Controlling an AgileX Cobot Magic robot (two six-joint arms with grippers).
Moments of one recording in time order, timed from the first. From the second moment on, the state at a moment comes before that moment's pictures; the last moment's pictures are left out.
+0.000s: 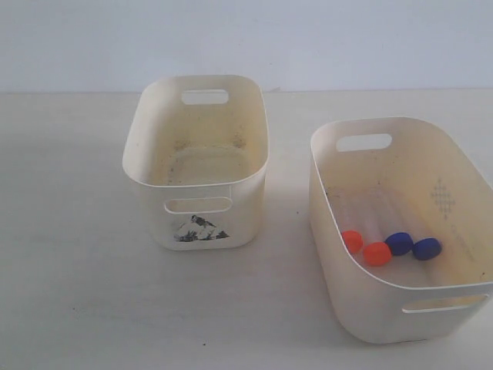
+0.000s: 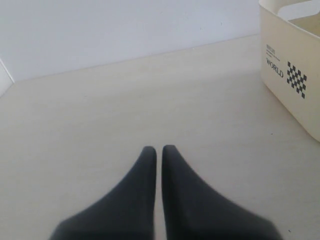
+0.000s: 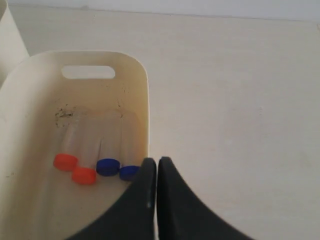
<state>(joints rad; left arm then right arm) -0.04 0.00 0.00 0.21 0.34 -0.03 -0.09 0.57 -0.63 0.08 0.76 -0.08</state>
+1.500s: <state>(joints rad) -0.04 0.00 0.00 0.21 0.34 -0.03 0.04 1.40 -1.51 0.10 1.16 0.03</state>
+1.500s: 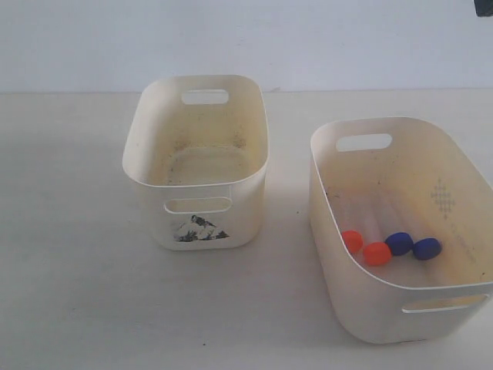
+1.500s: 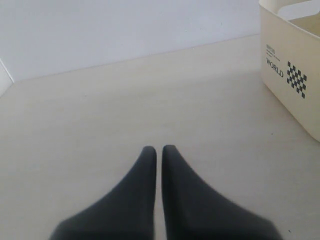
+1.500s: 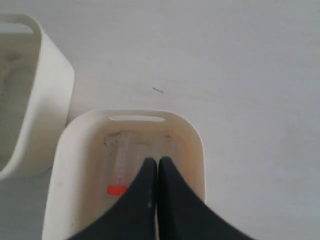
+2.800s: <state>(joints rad) -0.04 0.00 0.00 0.21 0.34 -0.03 0.27 1.69 -1.18 0.08 1.03 0.17</state>
